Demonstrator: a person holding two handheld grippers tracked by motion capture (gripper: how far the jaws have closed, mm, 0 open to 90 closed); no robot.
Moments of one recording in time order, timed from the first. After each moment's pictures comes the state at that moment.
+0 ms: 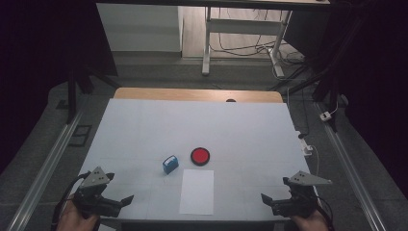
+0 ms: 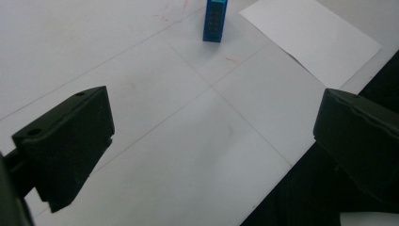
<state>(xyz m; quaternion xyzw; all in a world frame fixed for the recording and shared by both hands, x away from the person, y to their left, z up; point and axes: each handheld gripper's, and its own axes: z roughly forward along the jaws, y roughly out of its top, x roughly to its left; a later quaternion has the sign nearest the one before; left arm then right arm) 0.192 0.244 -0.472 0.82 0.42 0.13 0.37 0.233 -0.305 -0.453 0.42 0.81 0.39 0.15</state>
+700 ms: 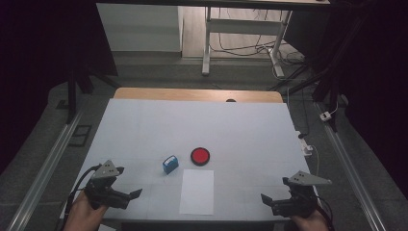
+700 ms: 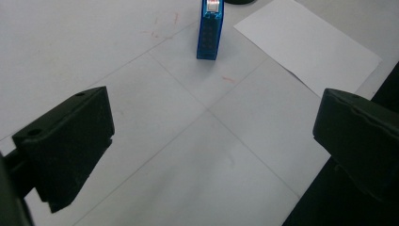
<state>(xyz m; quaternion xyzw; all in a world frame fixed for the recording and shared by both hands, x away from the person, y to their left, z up) 0.219 0.231 -0.480 0.82 0.40 0.11 0.38 0.233 -0.305 -0.453 0.42 0.81 0.39 0.15</state>
